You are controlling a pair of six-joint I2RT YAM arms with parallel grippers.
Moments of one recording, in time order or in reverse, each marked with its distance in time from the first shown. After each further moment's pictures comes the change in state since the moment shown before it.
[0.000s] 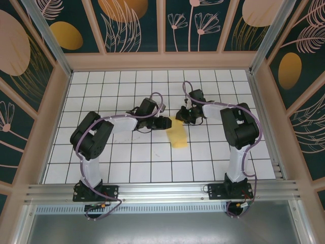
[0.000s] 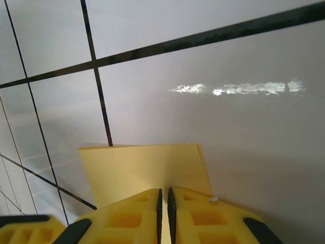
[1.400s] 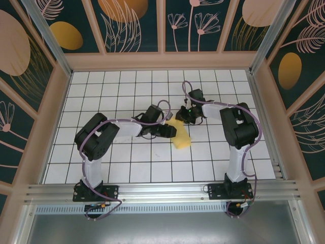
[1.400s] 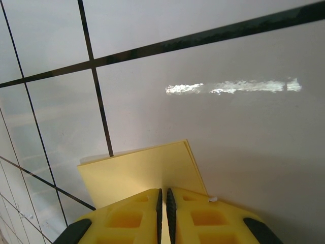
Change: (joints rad) left arm -0.092 0.041 -0.039 0.061 0.027 0.075; right arm 0.006 0.008 0.013 -0.018 0.004 0.000
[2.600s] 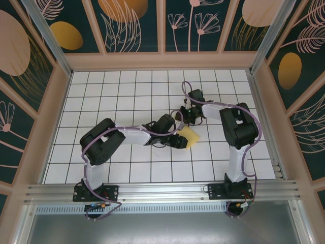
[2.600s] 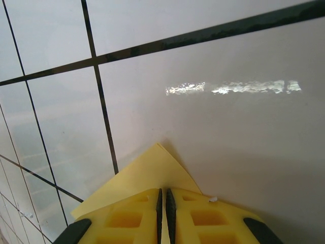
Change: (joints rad) left arm -0.184 0.004 0.011 0.023 -0.049 -0.054; right arm 0.005 0.000 -0.007 0.012 -0.001 0.000
